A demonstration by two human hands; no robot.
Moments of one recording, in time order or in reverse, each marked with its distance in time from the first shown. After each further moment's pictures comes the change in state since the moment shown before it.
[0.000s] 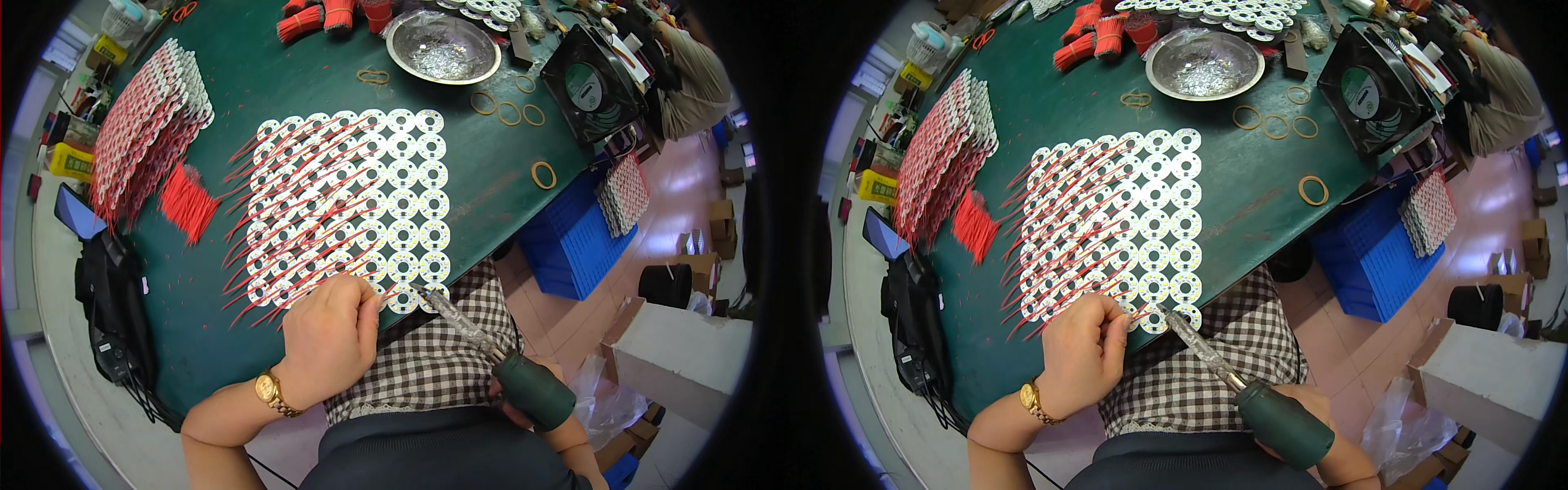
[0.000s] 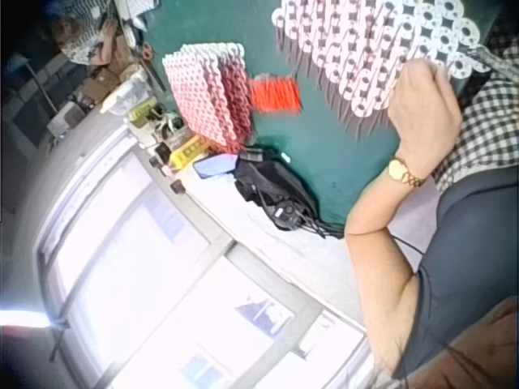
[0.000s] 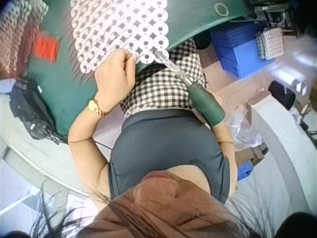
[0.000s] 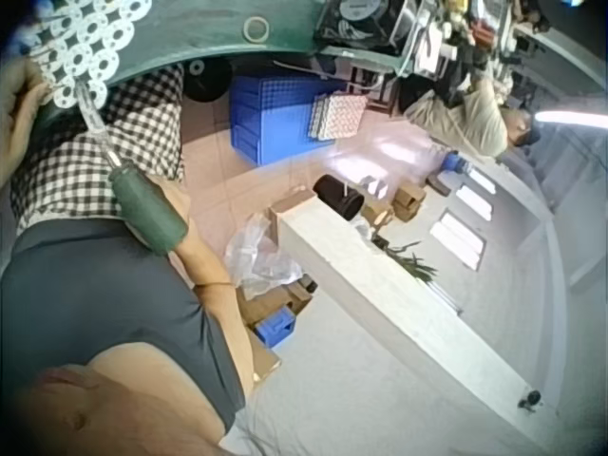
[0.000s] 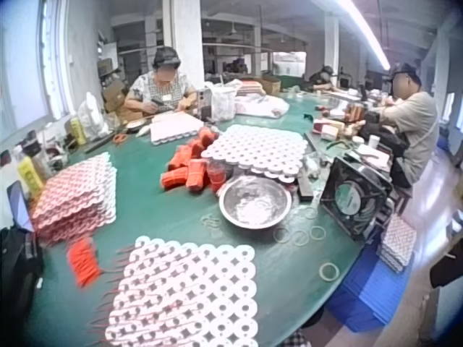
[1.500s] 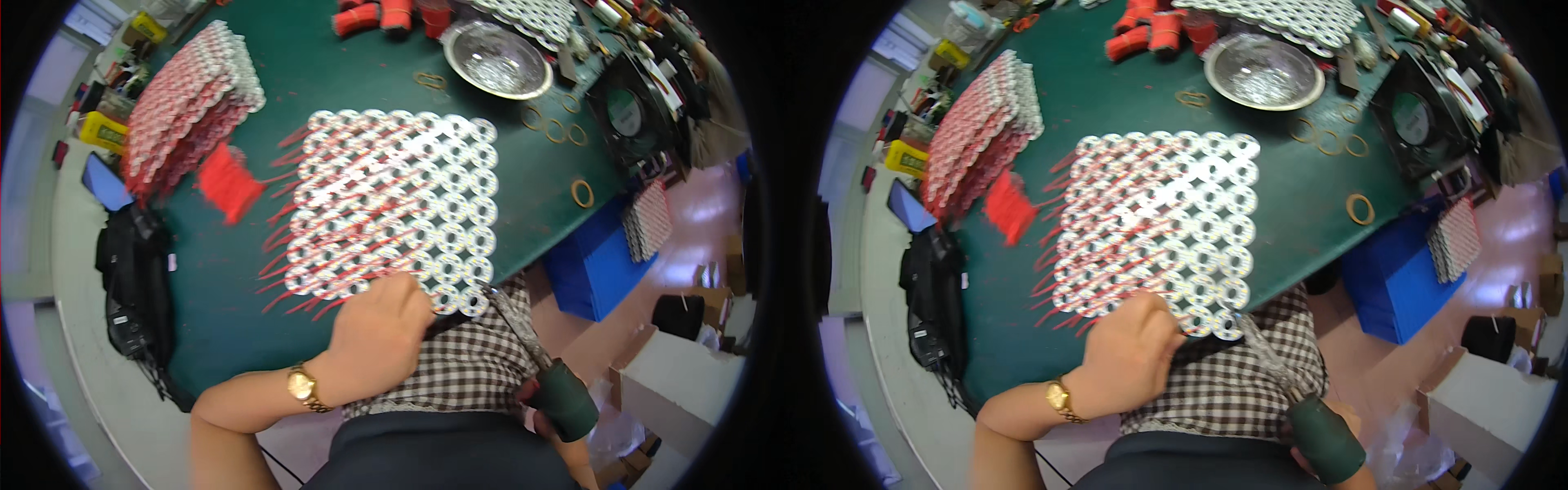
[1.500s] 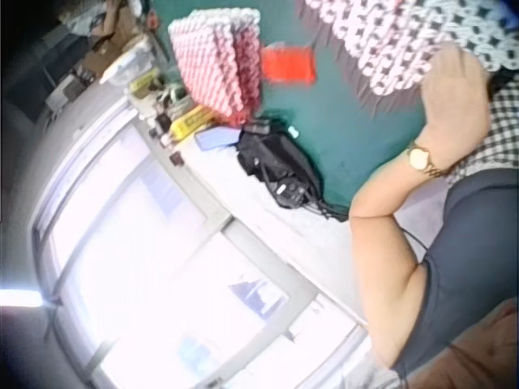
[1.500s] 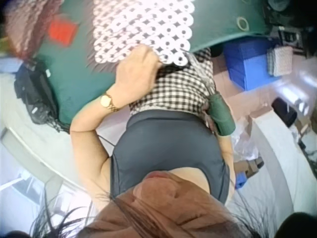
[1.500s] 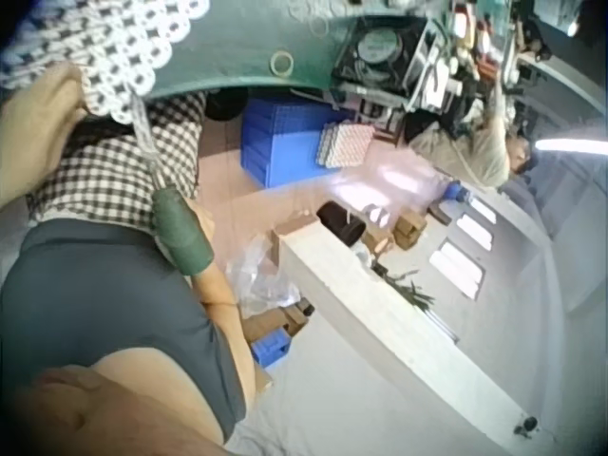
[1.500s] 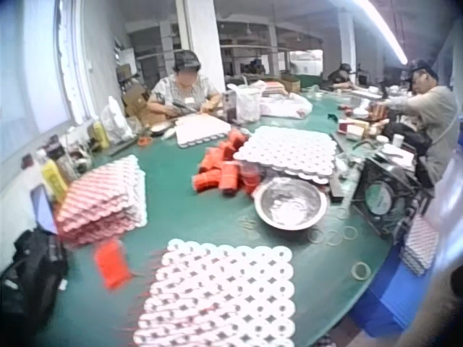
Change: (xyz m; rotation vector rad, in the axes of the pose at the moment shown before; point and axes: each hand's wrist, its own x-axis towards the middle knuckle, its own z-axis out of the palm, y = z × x) left_hand -0.005 -0.004 -0.001 0.063 -0.088 0.178; right_hand 0.020 -0.026 -0.018 -0.274 -0.121 0.024
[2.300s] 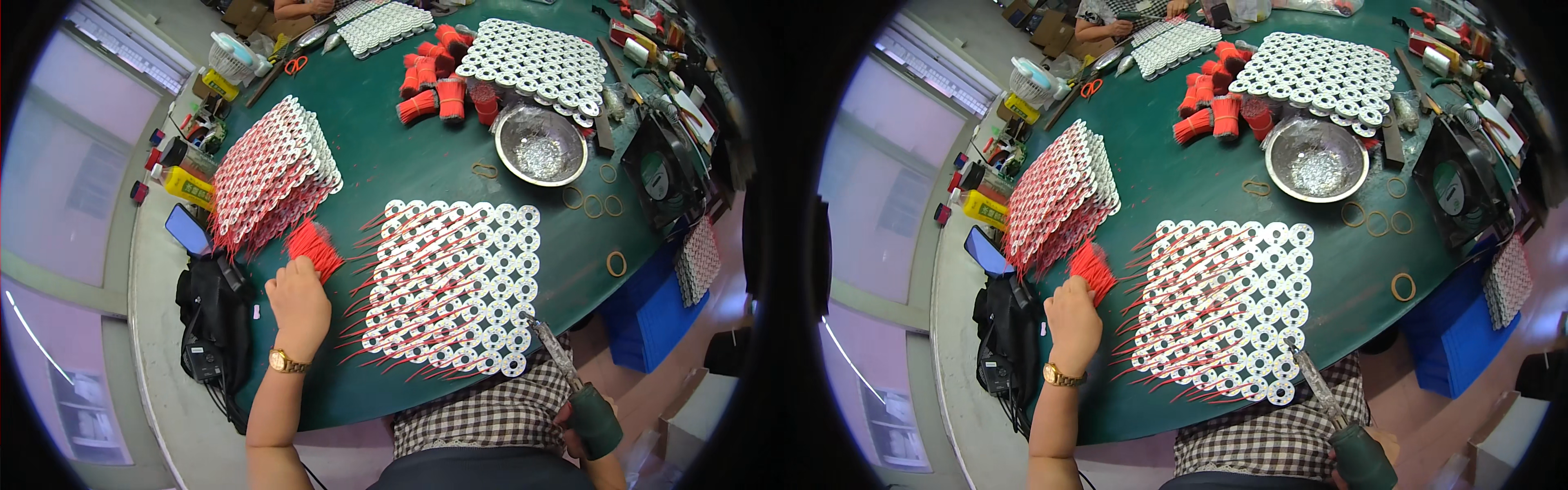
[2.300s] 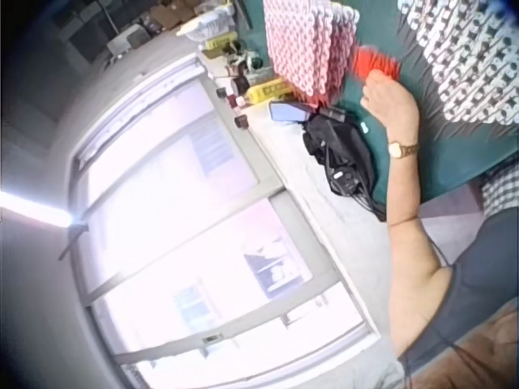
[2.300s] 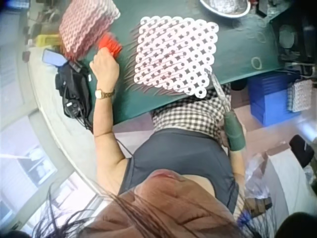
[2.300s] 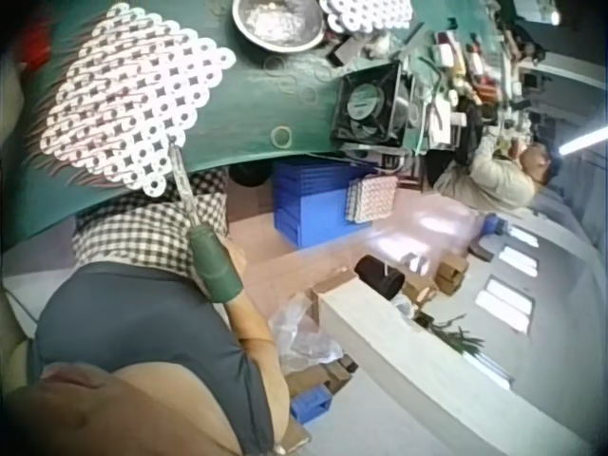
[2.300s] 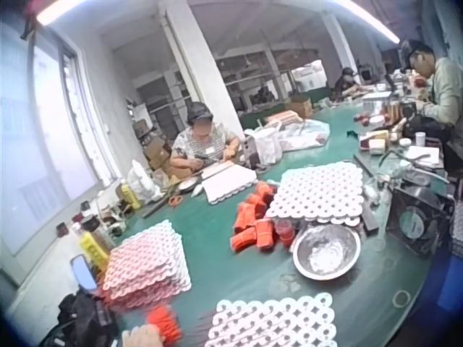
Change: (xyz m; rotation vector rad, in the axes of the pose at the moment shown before) left_hand -0.003 -0.129 -0.087 0.915 0.162 -0.555; right_hand 0.026 0.023 0.003 0.430 0.104 0.247
